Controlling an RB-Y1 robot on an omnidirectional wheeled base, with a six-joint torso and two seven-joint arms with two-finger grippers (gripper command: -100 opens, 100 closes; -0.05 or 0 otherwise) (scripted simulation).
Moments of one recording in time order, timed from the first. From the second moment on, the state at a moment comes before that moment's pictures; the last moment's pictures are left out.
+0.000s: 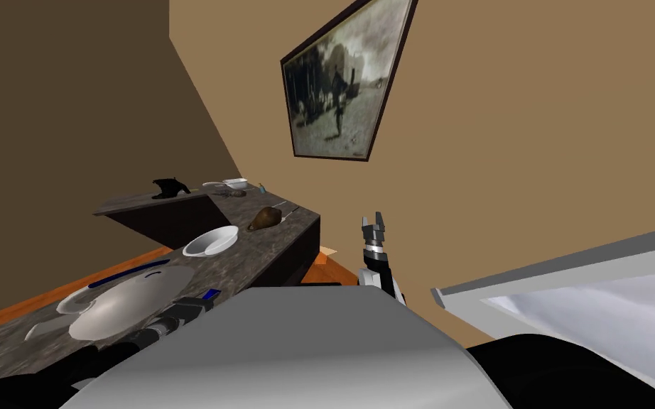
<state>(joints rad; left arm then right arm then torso) 1.05 0.38 0.45 -2.19 0.93 0.62 0.82 0.50 0.05 0.07 -2.21 0.02 -0.44 -0.10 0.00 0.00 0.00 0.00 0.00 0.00</state>
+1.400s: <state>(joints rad) 1.03 0.45 0.59 -2.15 0.97 0.46 1.04 0.50 0.05 0.07 -2.21 0.02 -0.44 -0.10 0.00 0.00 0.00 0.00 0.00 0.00</state>
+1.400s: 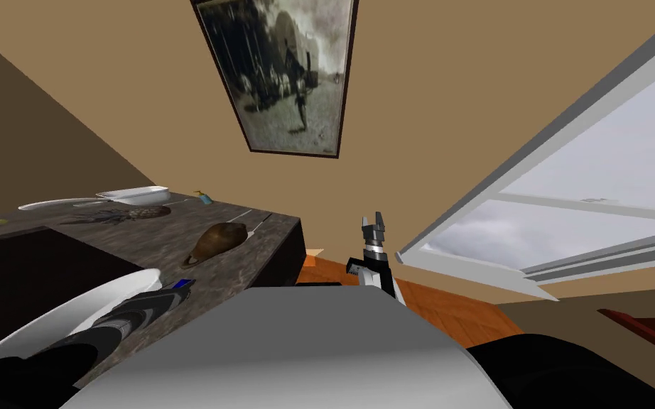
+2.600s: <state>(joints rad) 1.03 0.59 0.77 -2.00 1.05 0.52 1.22 0.50 0.05 0.07 -2.21 0.02 -0.44 -0.10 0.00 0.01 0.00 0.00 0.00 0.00</state>
